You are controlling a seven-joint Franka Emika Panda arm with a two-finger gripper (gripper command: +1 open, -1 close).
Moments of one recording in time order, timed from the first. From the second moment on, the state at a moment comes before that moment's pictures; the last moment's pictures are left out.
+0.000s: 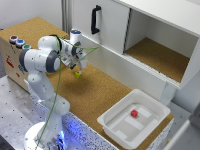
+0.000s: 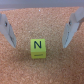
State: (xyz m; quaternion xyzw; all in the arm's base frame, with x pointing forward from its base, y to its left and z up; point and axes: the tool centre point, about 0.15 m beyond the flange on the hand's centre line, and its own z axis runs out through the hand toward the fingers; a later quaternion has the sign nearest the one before) arm 0.381 0.174 0.284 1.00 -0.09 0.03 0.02
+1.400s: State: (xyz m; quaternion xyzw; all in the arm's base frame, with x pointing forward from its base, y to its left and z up) arm 0.371 0.171 0.295 0.99 -0.09 0.05 0.02
